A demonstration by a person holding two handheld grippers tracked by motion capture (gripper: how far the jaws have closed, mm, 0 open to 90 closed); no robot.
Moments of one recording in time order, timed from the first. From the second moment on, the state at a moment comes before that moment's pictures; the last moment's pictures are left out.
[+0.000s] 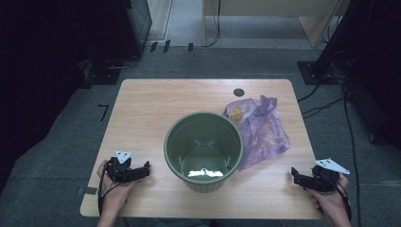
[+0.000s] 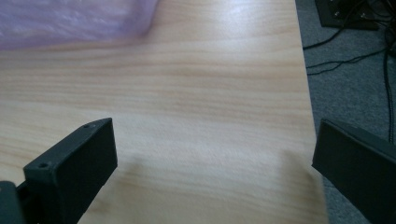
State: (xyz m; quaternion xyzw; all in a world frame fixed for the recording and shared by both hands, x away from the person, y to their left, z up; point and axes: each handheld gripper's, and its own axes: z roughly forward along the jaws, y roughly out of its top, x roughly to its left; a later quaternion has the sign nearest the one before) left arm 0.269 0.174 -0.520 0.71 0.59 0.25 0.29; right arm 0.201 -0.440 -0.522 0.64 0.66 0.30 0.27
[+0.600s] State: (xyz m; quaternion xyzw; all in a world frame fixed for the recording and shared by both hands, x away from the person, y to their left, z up) left arm 0.269 0.174 -0.520 0.71 0.59 0.25 0.29; right arm 0.185 -0.446 -0.526 0.63 0.68 0.29 0.25
